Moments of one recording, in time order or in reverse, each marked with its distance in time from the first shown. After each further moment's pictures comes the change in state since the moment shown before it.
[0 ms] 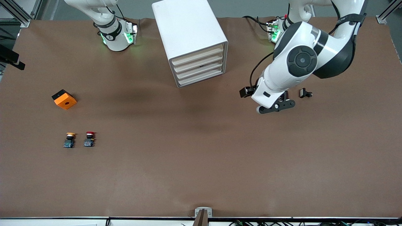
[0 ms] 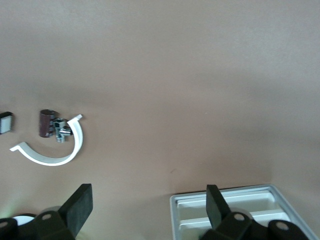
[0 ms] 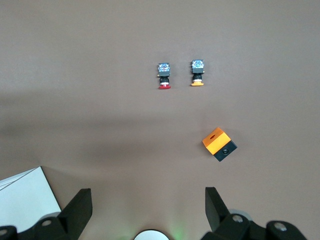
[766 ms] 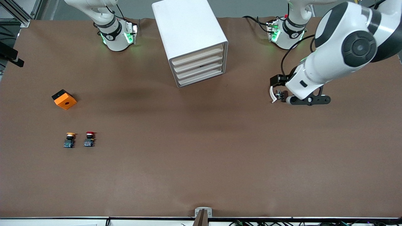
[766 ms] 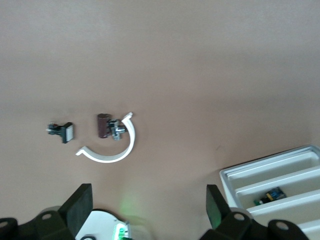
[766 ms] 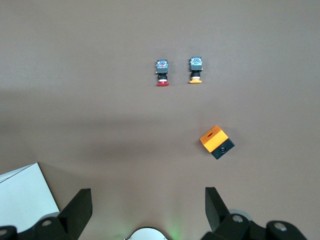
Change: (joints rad) left arm 0.127 -0.133 0.038 -0.003 0.002 -0.183 0.348; right arm -0.009 -0.019 -0.005 -0.024 -0.004 0.003 -0.028
